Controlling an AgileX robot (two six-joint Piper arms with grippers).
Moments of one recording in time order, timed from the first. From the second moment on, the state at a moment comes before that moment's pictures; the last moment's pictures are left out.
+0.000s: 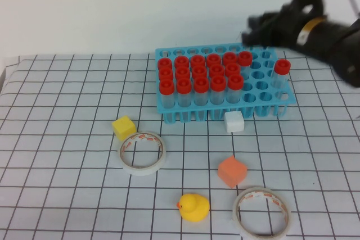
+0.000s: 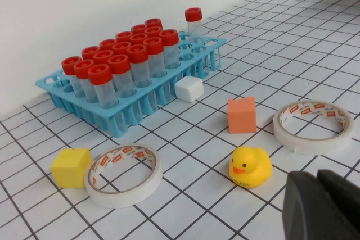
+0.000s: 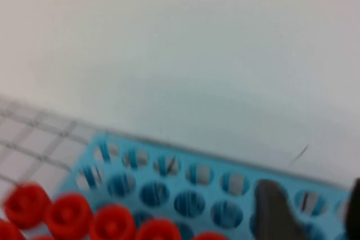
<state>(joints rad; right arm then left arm) 0.36 1.84 -1.36 -0.20 -0.12 0.22 -0.78 0.02 -0.20 0.06 0.39 0.01</state>
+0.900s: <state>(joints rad) 0.36 0.66 -0.54 -0.33 0.09 0.31 -0.78 0.02 -0.20 0.06 0.39 0.01</state>
